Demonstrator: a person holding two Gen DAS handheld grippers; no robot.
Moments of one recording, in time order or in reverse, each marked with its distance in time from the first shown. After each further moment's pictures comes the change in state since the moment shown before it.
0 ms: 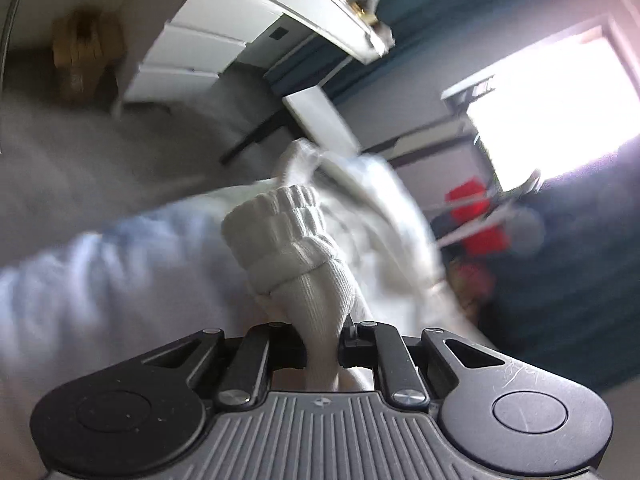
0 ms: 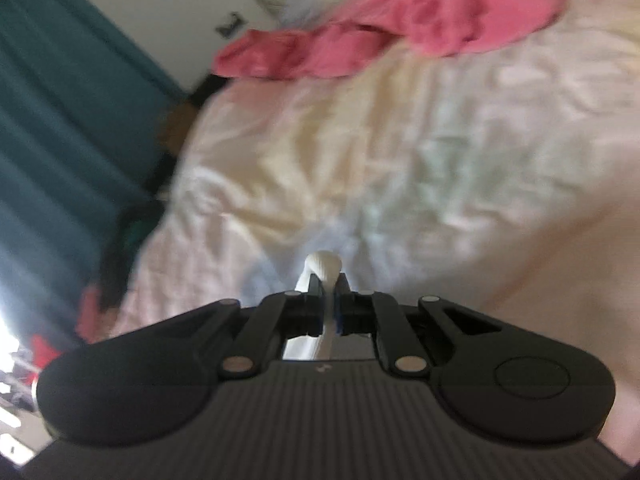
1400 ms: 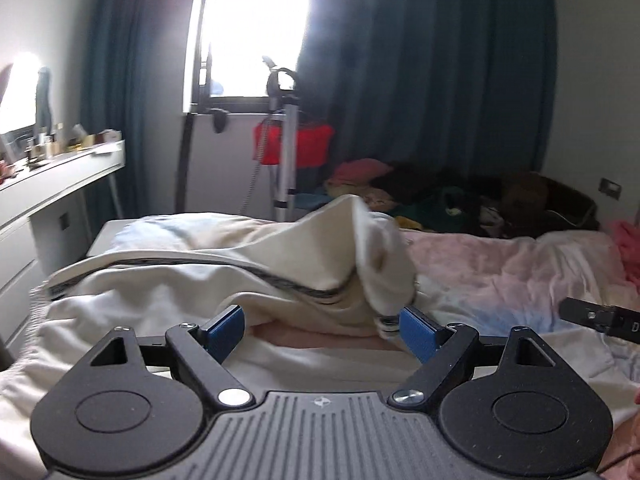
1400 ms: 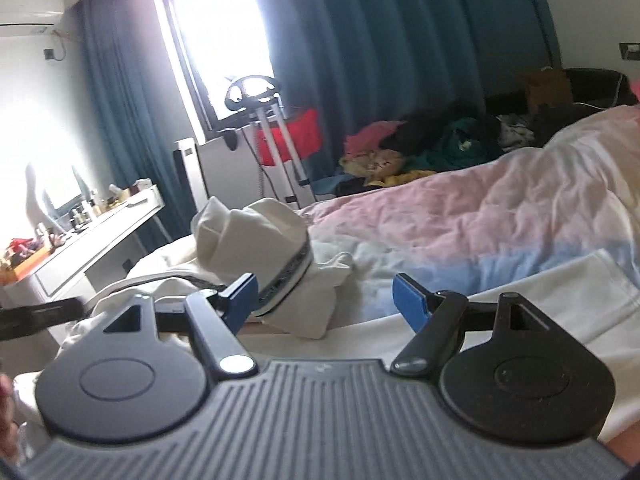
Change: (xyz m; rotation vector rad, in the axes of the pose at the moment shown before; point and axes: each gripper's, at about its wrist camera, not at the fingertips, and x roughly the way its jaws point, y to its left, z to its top) left arm 0.041 -0.284 -0.246 0.972 -0.184 -0.175; right arm -0.148 0.155 -0.186 -0.910 0.171 0.811
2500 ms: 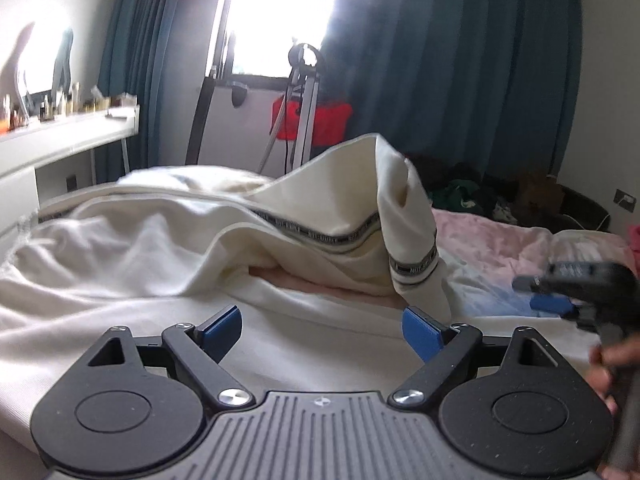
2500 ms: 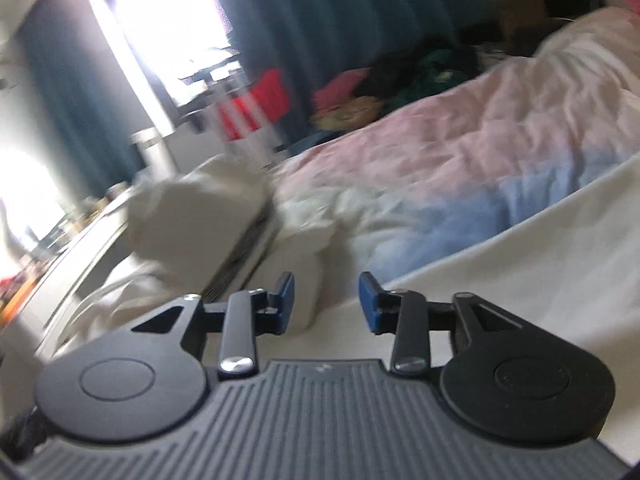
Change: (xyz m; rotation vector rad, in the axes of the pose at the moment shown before) left arm 0.034 0.021 -0.071 -0.123 0.045 0.018; right arm 0.122 -0.034 -0.028 0.233 0.100 -0.071
